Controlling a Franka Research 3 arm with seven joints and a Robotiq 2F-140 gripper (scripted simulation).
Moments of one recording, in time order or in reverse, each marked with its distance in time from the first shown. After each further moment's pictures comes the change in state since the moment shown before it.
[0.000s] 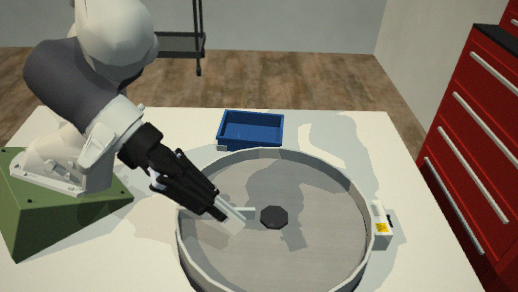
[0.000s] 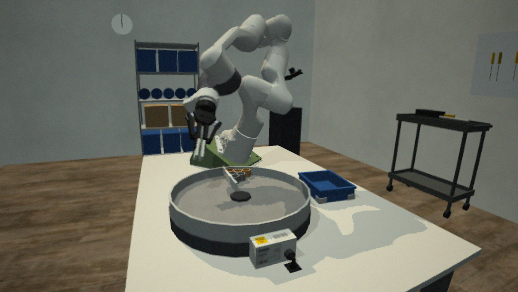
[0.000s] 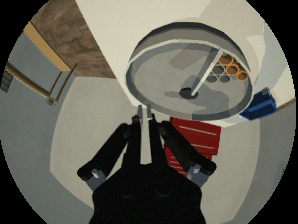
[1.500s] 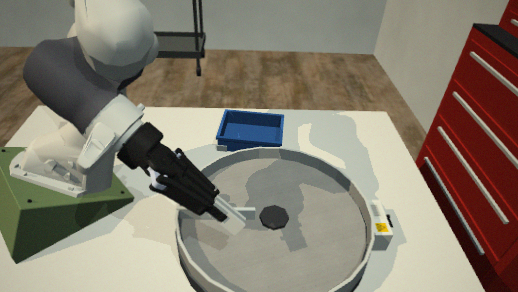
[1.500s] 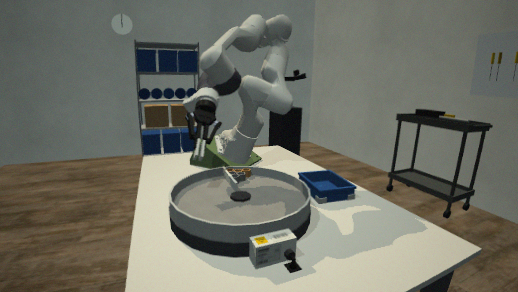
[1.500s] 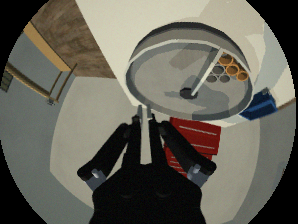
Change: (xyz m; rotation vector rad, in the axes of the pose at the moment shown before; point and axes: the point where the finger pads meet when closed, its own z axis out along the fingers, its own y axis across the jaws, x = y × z) arm 0.000 0.000 0.000 0.000 0.000 0.000
